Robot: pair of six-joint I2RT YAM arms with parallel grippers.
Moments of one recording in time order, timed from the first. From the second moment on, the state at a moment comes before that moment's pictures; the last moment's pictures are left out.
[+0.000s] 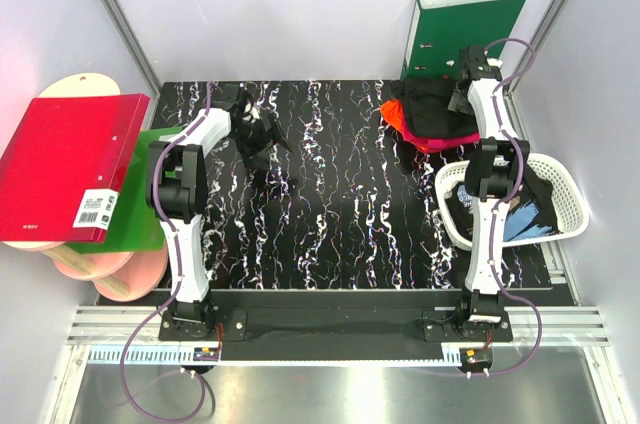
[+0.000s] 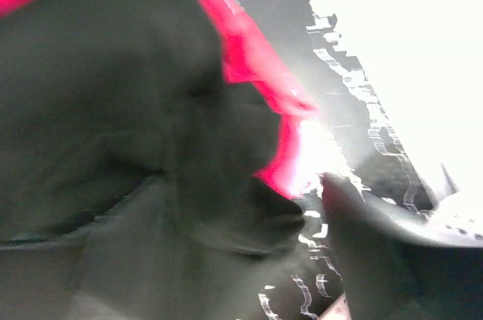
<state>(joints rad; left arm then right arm) -0.12 2.15 1.69 -0.75 0.51 -0.57 -0.06 2.54 2.48 -0.96 0.46 0.34</state>
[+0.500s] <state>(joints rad) -0.12 2.06 1.53 -0.77 0.57 -0.51 -0.07 2.17 2.38 -0.82 0.43 0.35</state>
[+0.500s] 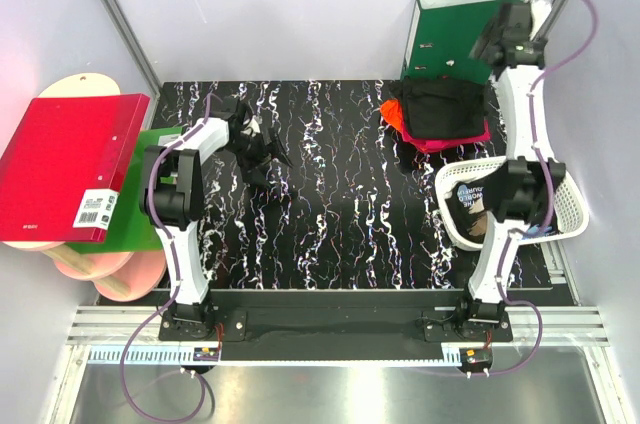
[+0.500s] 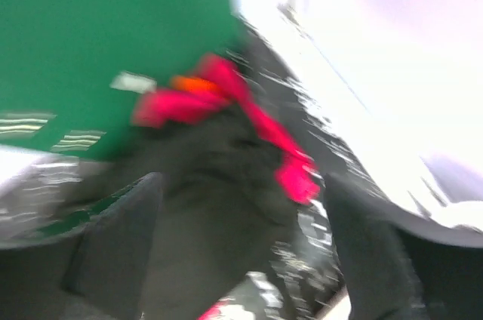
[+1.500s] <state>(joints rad) -0.13 2.06 1.52 -0.77 0.60 -0.47 -0.06 2.64 1.87 0.91 -1.09 1.81</state>
